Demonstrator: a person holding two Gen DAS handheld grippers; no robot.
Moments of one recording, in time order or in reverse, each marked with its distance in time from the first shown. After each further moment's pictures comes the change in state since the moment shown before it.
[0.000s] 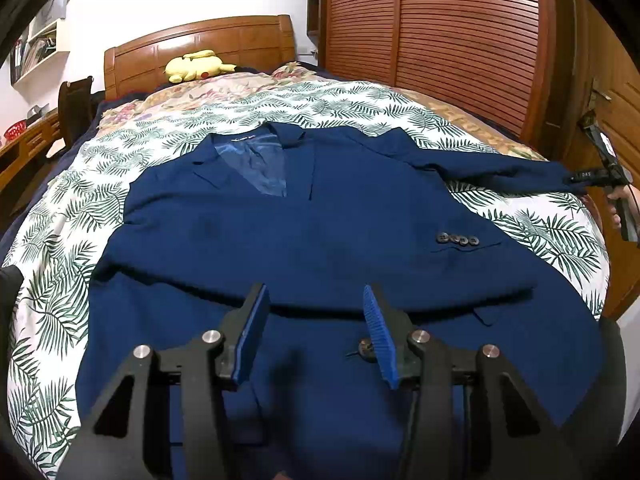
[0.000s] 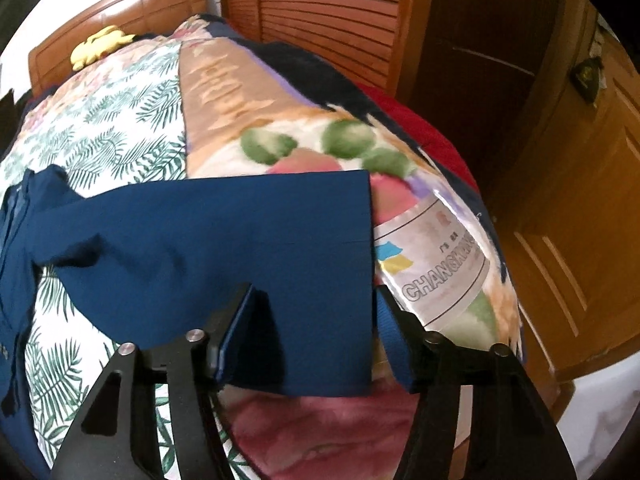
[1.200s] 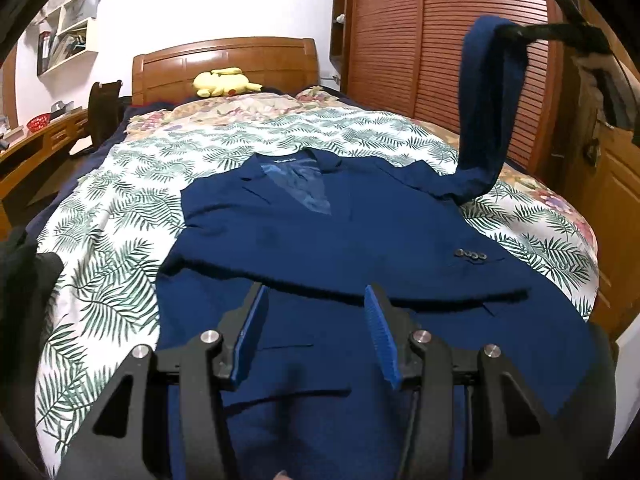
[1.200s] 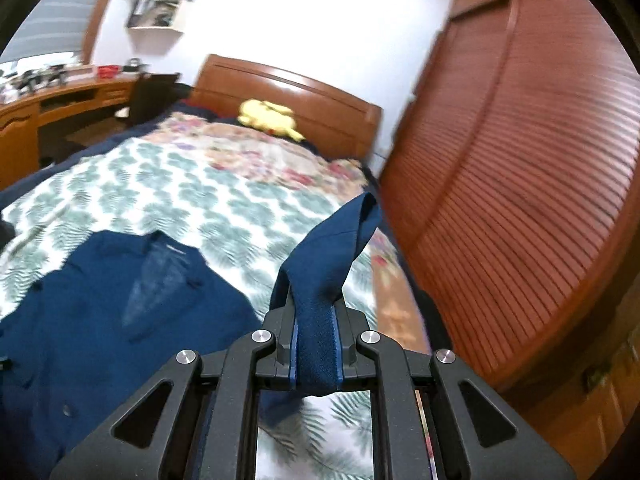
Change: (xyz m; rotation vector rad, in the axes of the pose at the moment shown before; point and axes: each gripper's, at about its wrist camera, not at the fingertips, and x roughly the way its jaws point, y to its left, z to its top) left arm -0.066 0.054 -0.014 -0.061 -0.094 0.033; right arm -0.237 0.310 0.095 -0.581 -0.520 0.151
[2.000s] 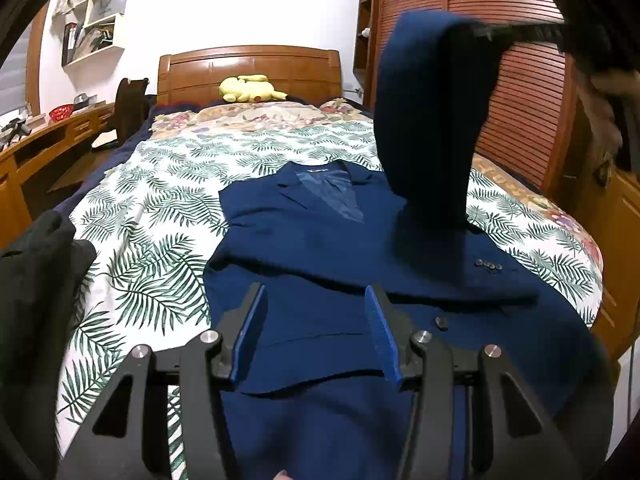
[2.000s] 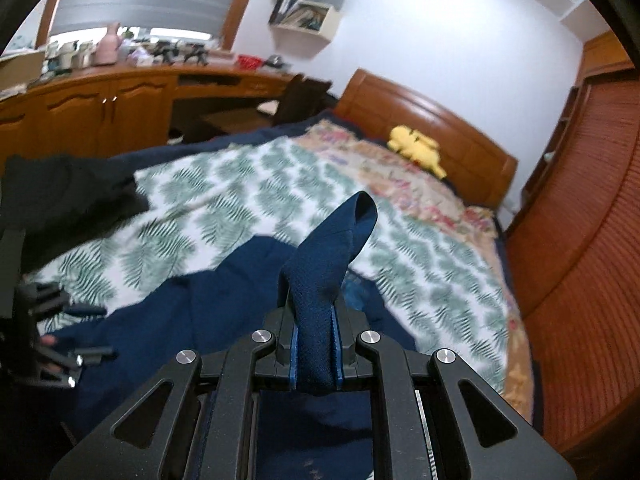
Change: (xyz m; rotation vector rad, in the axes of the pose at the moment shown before) left arm -0.029 0.038 -0.008 -0.060 -0.041 0.047; right arm -0.029 0.210 0.014 -0.232 -0.048 0.388
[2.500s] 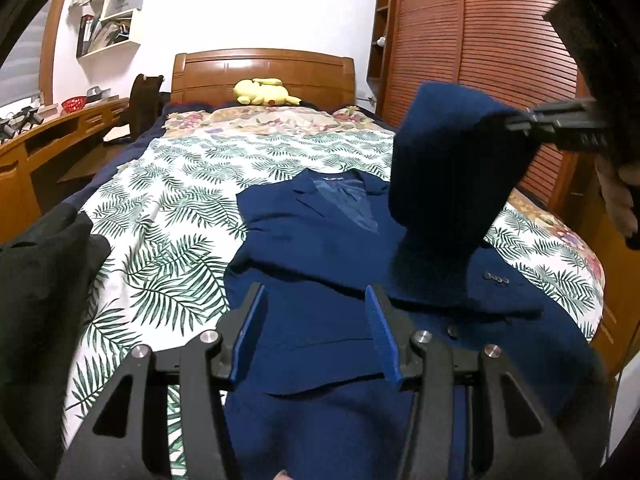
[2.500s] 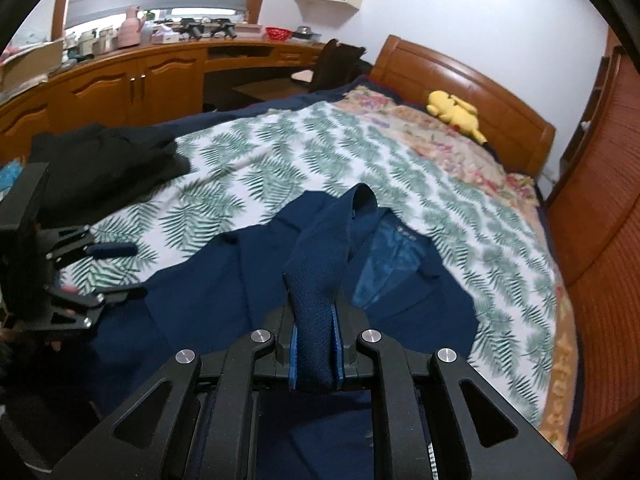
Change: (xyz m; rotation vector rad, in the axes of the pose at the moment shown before) left arm -0.009 0.020 0.001 -0.048 -0.022 0.019; right arm 0.010 0.035 -0.034 0.024 0.096 0.152
